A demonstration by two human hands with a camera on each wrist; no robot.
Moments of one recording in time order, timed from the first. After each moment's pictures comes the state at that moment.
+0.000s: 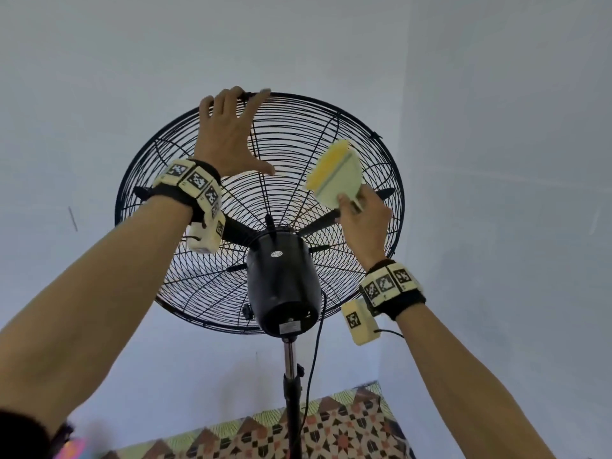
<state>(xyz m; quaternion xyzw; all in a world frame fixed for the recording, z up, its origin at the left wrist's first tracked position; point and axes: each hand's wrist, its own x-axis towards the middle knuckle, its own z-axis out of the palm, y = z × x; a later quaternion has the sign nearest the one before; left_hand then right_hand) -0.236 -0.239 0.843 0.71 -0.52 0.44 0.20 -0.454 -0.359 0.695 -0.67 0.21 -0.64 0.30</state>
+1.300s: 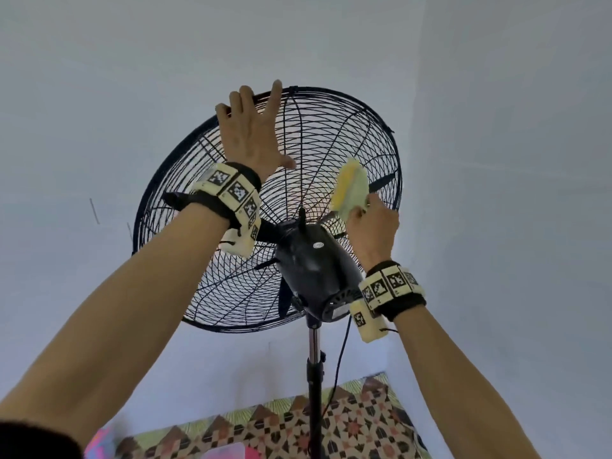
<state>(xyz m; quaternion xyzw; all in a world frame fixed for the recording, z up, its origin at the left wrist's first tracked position) -0.256 -0.199 0.833 0.78 -0.42 0.44 0.17 -0.429 -0.301 0.693 -0.71 0.40 -0.56 0.14</state>
